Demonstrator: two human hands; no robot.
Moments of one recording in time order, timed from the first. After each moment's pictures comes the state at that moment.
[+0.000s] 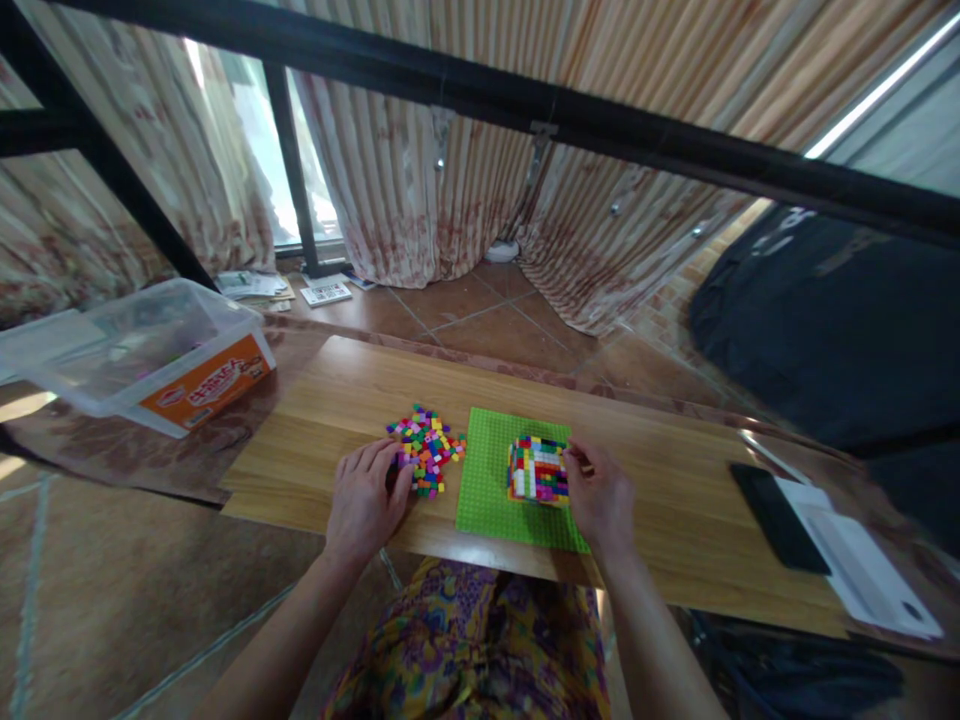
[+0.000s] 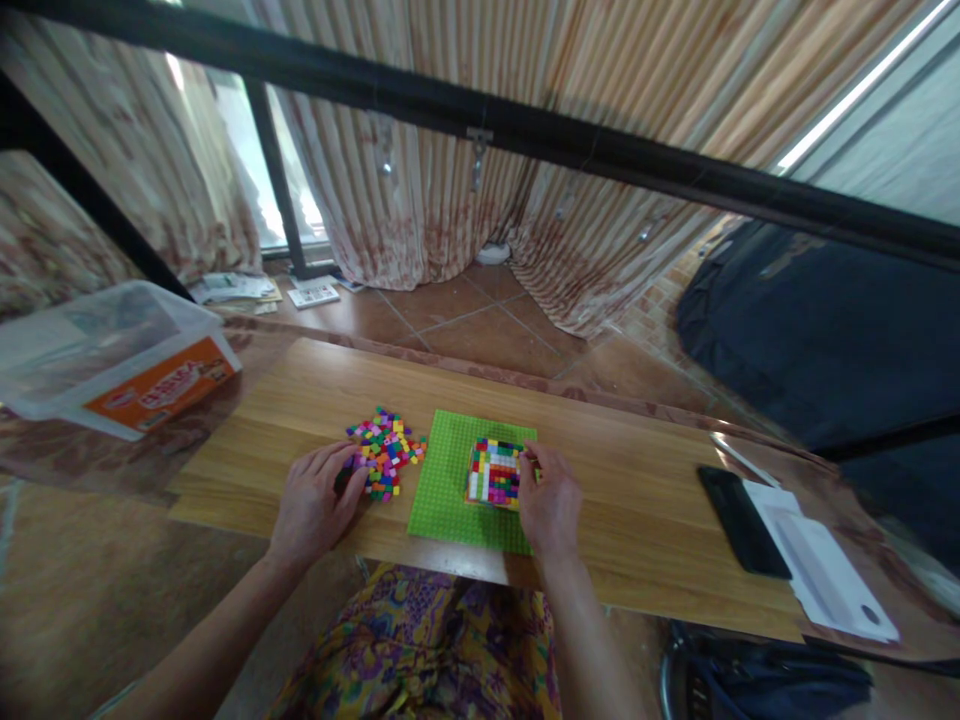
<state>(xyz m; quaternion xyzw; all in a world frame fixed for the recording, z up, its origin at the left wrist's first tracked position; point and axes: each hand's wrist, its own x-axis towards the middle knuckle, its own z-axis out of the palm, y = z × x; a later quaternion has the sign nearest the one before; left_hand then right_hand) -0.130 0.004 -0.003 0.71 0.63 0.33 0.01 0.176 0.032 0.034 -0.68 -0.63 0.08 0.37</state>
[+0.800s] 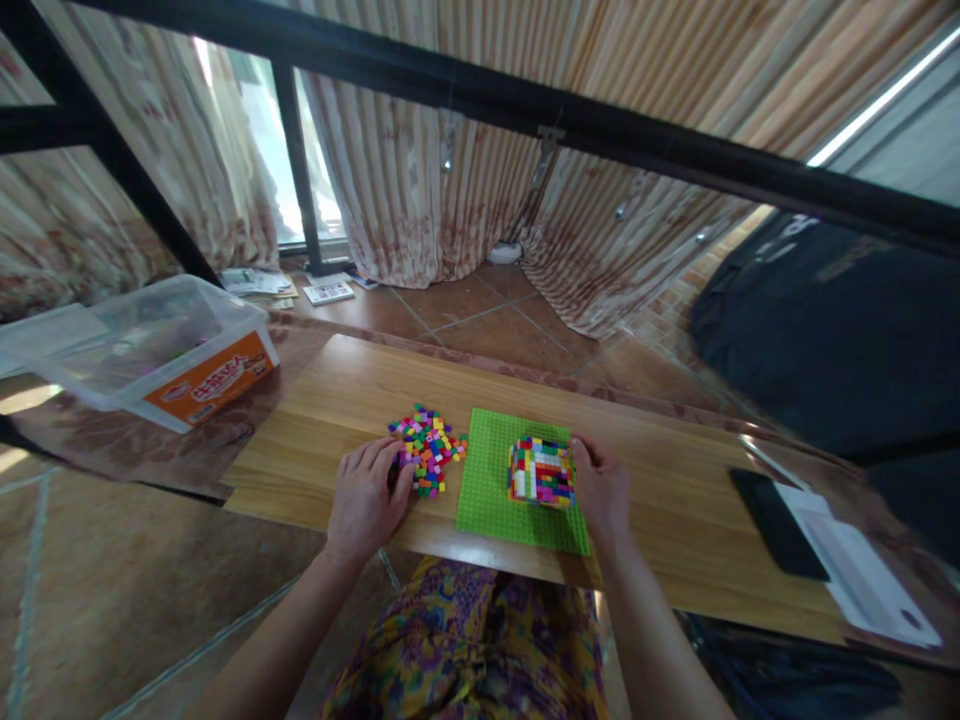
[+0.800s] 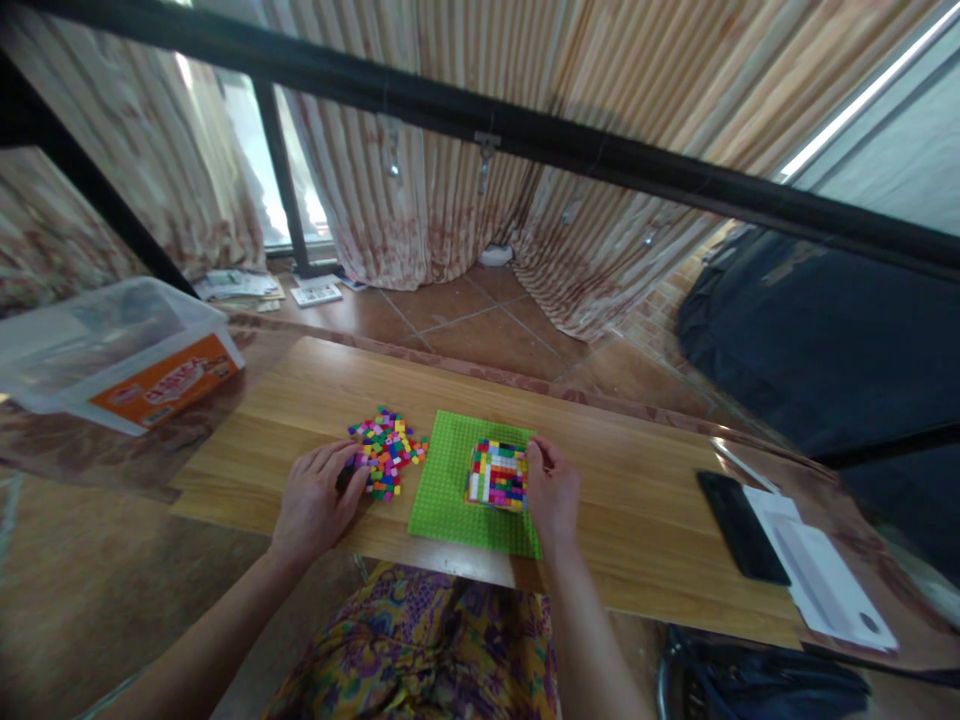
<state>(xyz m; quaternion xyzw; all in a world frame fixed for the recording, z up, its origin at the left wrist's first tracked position) -0.130 0.004 -0.004 0.71 0.63 0.32 0.00 0.175 0.046 0.034 -0.71 -0.50 0.21 0.45</state>
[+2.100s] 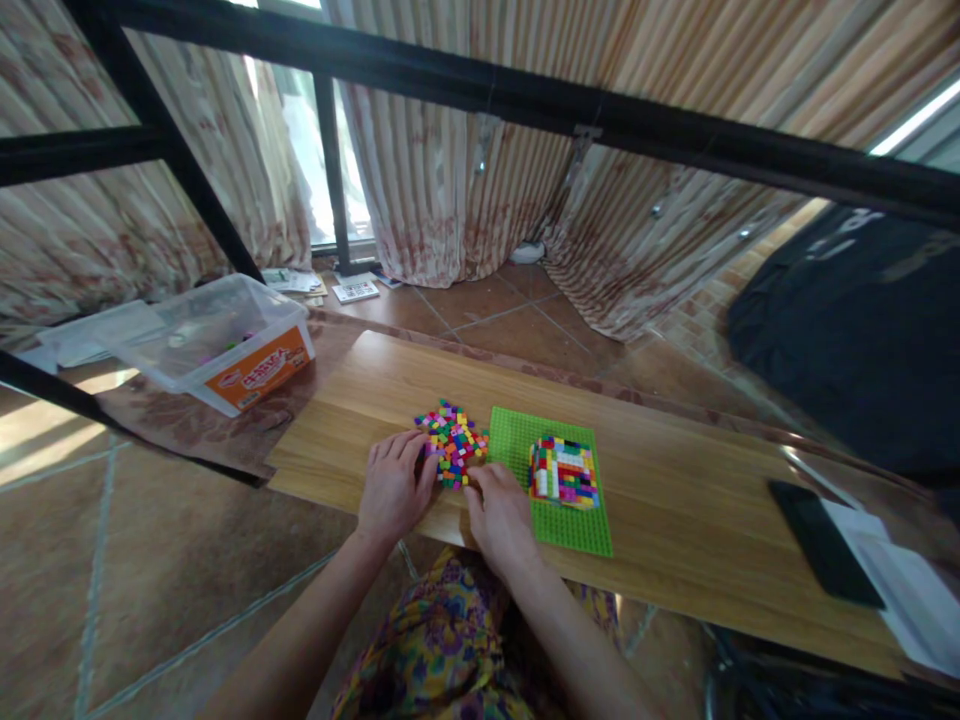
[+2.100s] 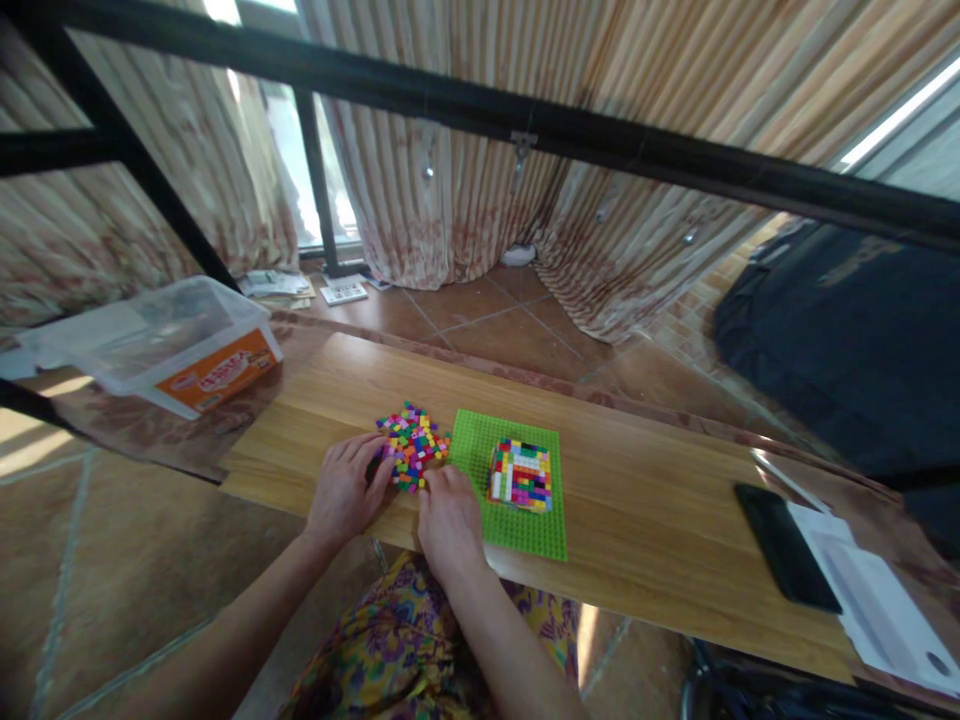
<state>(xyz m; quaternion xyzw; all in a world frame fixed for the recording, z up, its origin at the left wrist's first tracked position) -0.128 0.002 -0.003 0.70 0.64 0.32 0.02 0.042 -0.006 0.025 -0.57 -0.77 0.18 0.21</state>
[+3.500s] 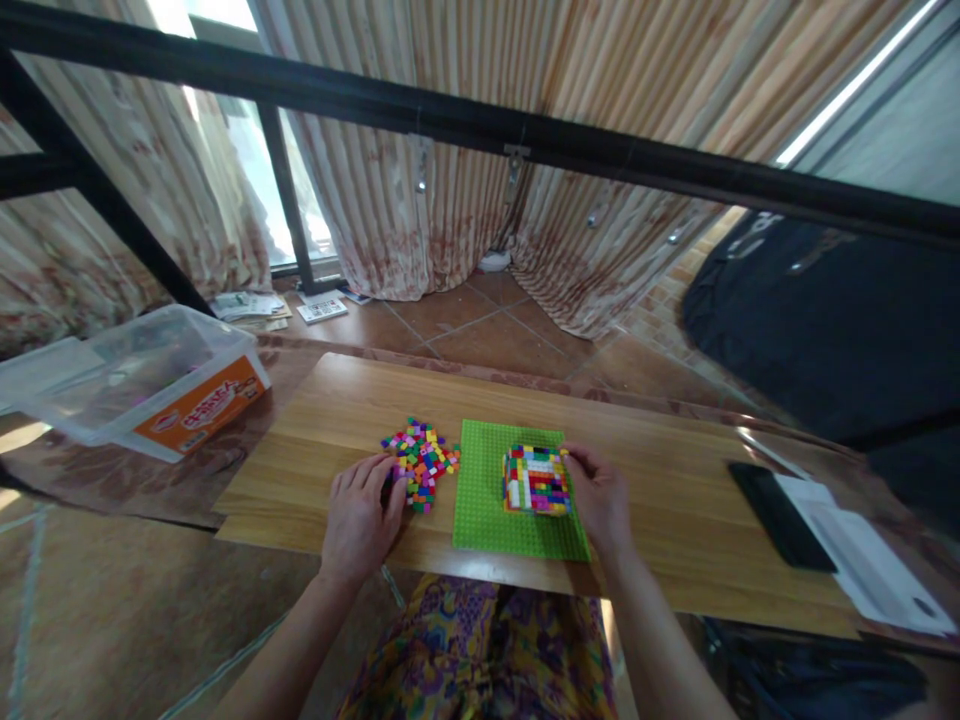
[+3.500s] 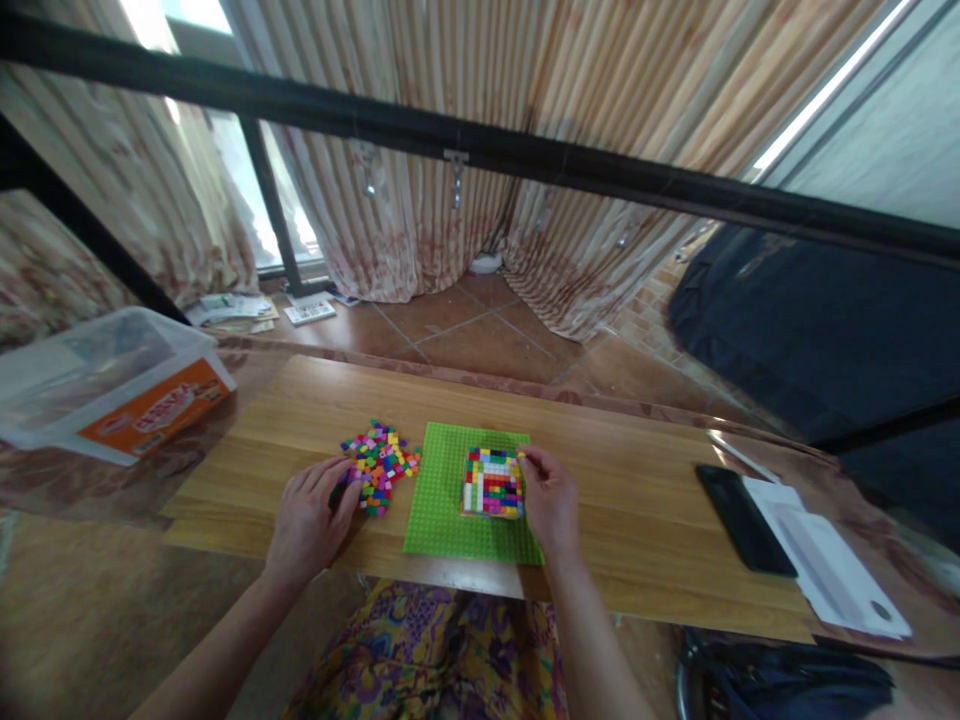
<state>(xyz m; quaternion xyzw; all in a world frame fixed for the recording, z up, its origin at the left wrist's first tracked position) -0.132 0.005 -0.006 0.71 0.63 0.32 0.00 0.182 0.045 0.016 -0.65 -0.47 0.31 0.51</state>
